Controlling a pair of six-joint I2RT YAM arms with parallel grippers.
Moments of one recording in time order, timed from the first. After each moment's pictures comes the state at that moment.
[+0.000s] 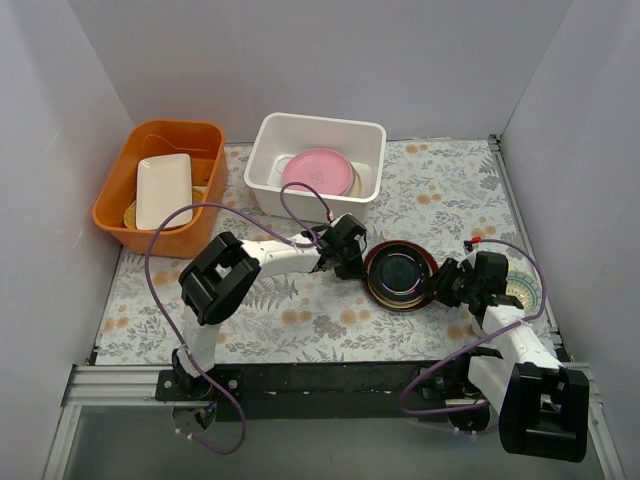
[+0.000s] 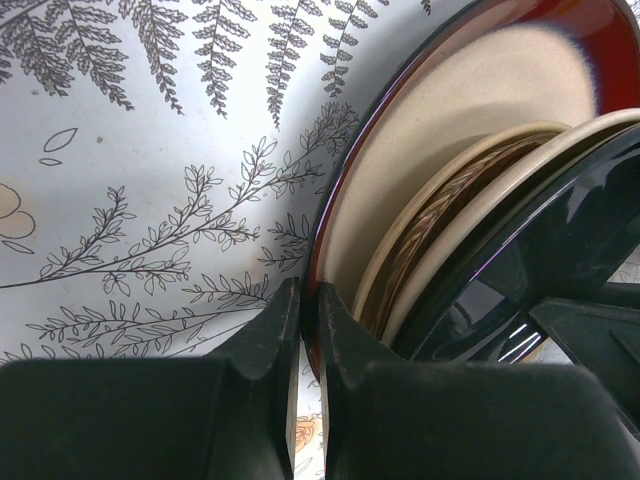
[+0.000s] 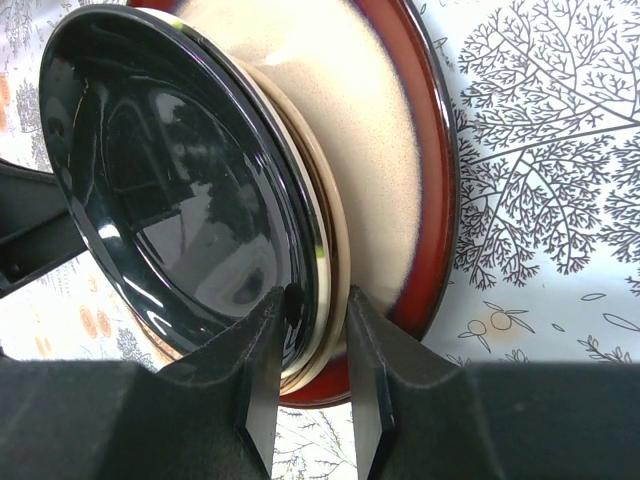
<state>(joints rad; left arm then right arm) -0.90 1.98 1.27 -0.22 0.02 -0.98 -0.08 0.95 0.29 -0.18 -0.49 0.47</state>
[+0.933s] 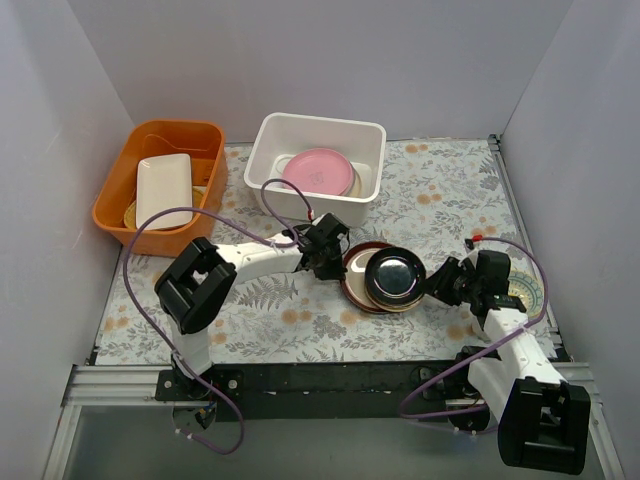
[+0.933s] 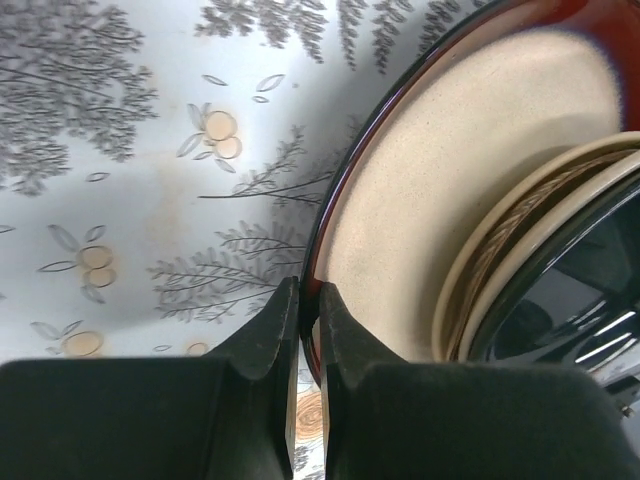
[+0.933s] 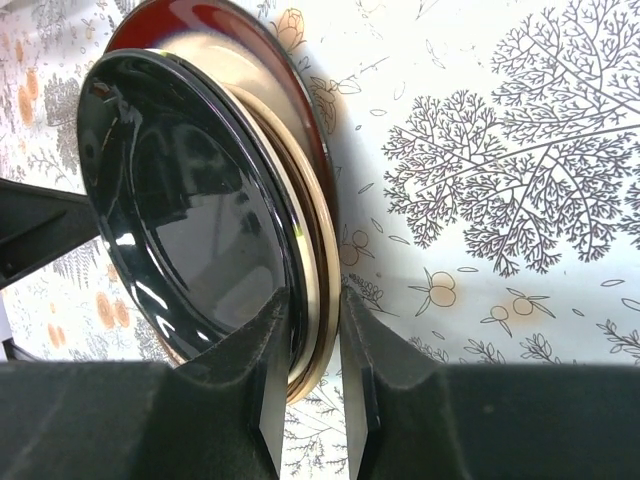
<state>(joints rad) -0.85 1.84 1.17 -0.34 -0.04 -0.91 -0.08 0.88 0.31 -0.24 -0.51 0.48</state>
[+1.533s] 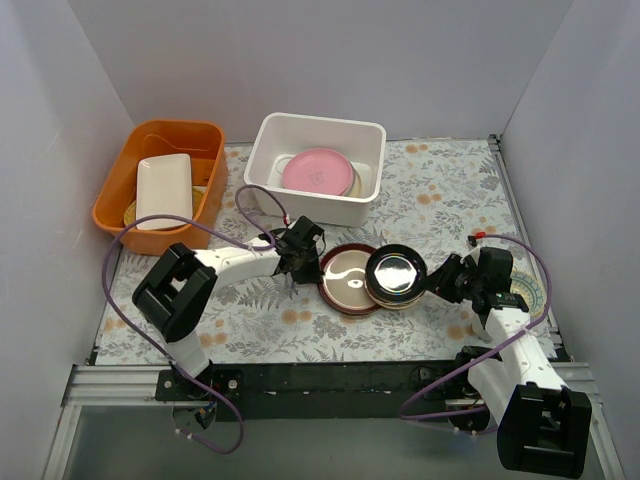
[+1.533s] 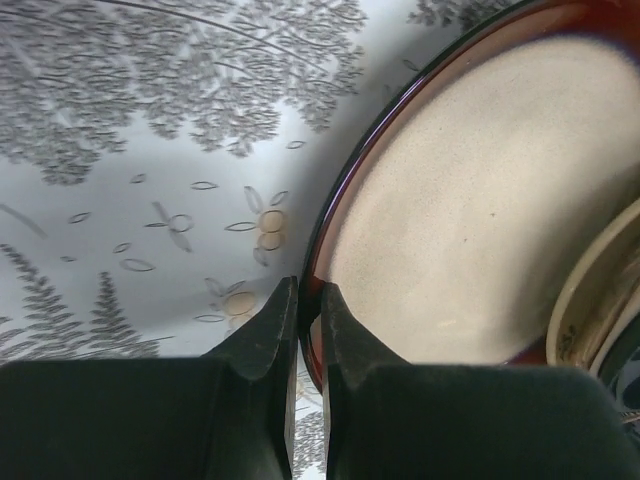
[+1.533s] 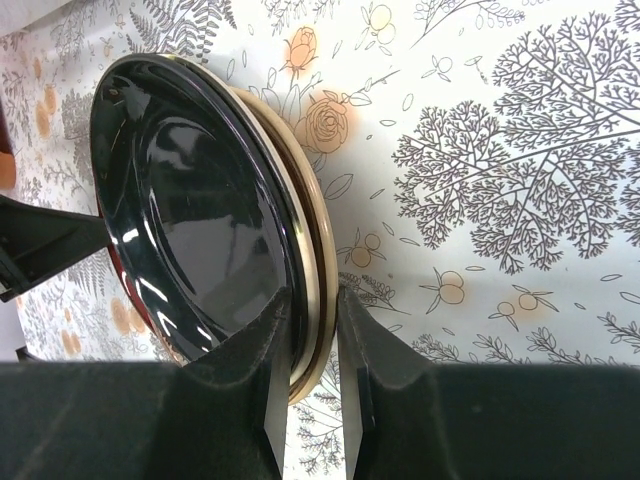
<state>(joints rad) -0.76 1.73 1.03 -0.36 -0.04 -0.87 -0.08 0.86 0.35 -0.29 -0.50 0.50</state>
